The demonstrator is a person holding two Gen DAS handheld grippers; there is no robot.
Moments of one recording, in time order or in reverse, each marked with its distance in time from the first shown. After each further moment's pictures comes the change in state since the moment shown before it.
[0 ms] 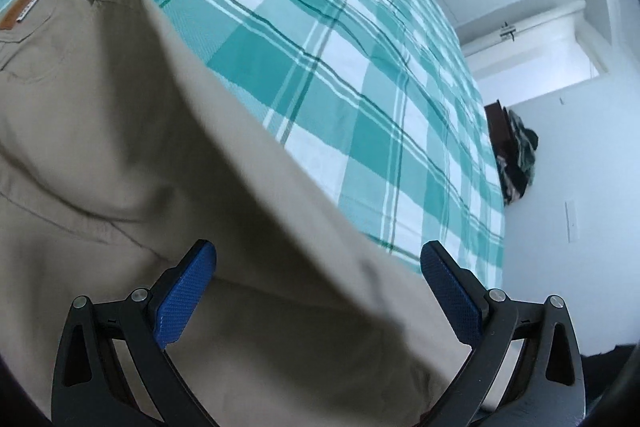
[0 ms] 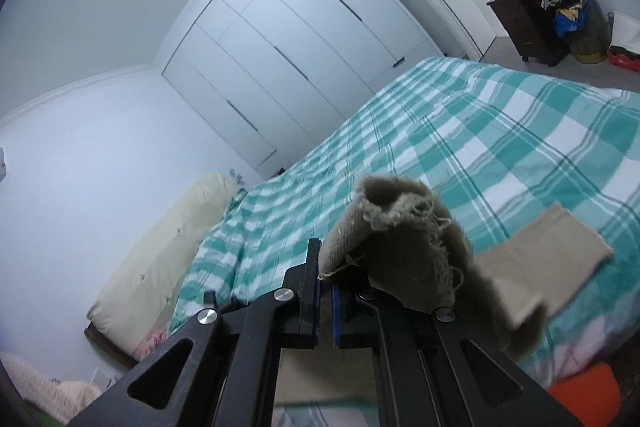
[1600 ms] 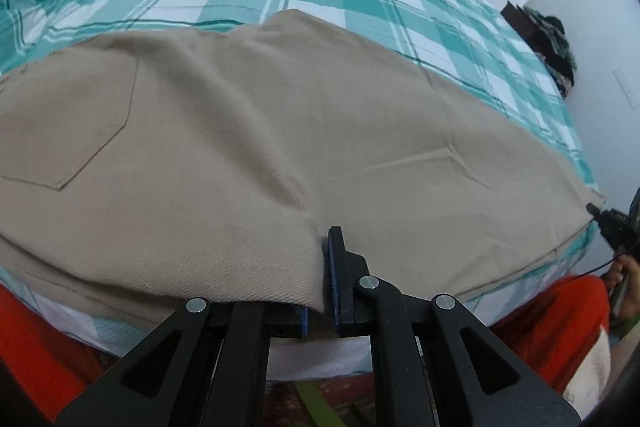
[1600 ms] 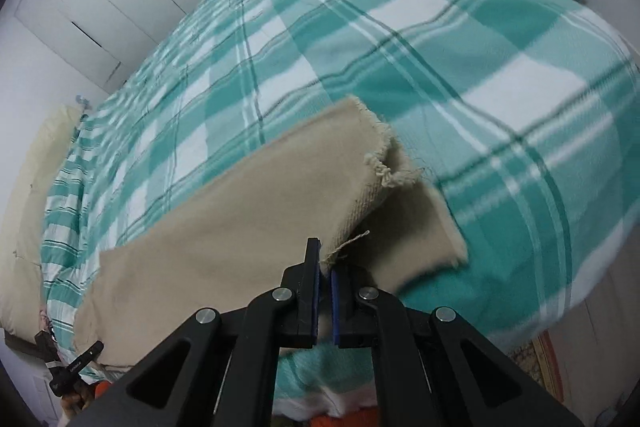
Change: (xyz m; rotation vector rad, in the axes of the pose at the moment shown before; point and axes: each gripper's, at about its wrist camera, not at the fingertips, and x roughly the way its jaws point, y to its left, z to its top) left arm -0.028 0.002 -0.188 0.366 -0.003 0.295; right arm 0.090 -0.225 0.000 0.100 0.406 -0.530
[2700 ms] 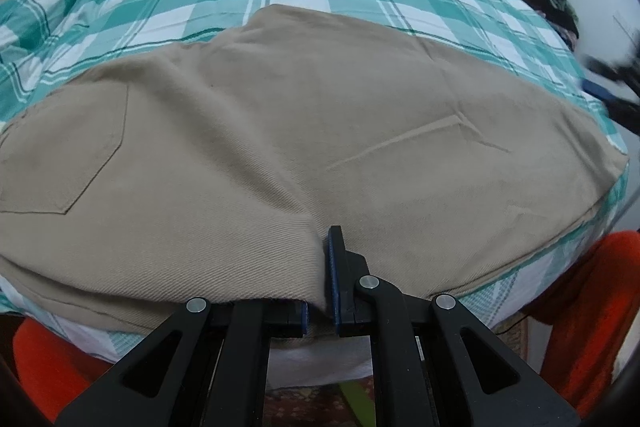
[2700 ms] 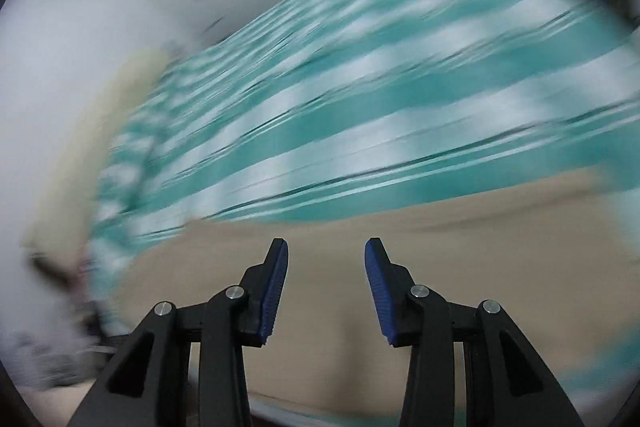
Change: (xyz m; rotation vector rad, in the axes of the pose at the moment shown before) left arm 0.011 -0.019 -0.009 0.172 0.001 0.123; right arm 0.050 0.180 0.006 -0.232 0.127 0.359
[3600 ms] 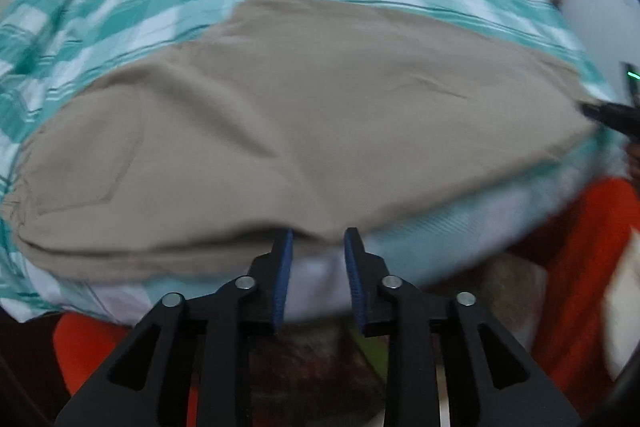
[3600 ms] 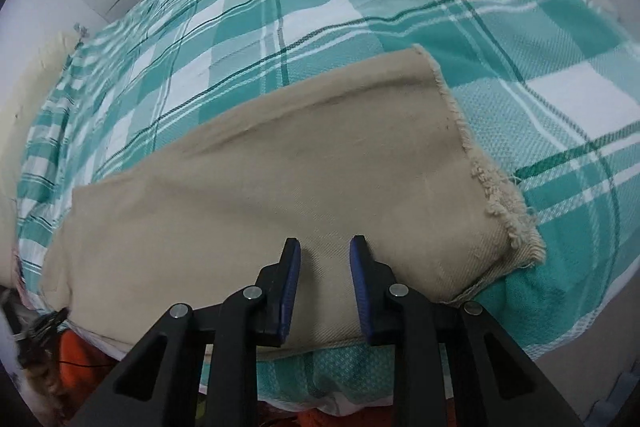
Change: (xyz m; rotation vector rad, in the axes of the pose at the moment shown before) left arm -0.050 -0.020 -0.012 0.123 0.136 -0.030; right arm -0.054 -0.118 -0.047 0.075 0.090 -0.430
